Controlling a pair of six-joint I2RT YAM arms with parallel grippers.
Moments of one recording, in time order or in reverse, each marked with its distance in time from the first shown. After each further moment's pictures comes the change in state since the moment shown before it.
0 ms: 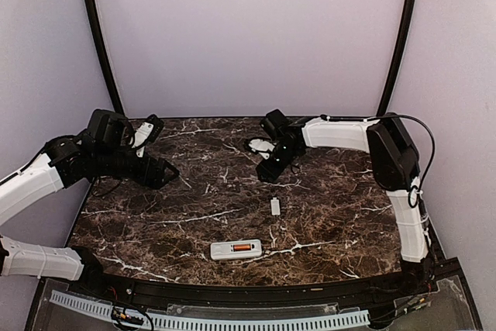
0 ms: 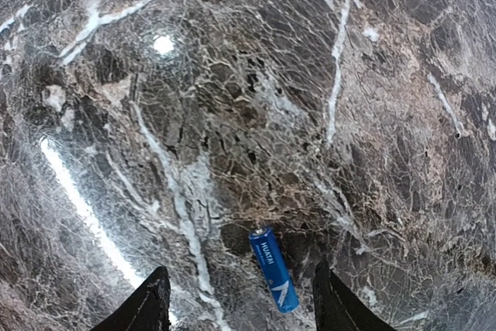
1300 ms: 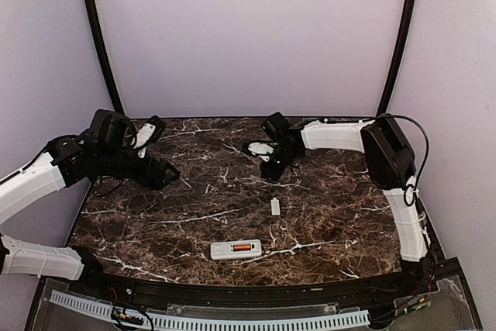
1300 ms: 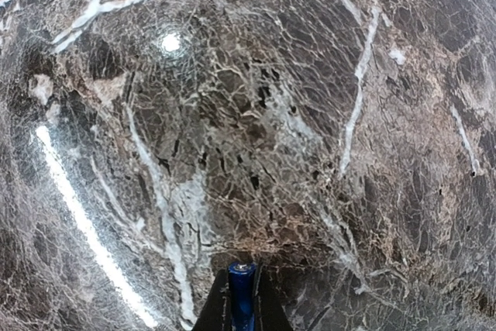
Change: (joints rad) left arm 0.000 0.017 0.000 0.000 0.000 0.009; right arm -0.017 0.052 0.004 0.051 -0.038 -0.123
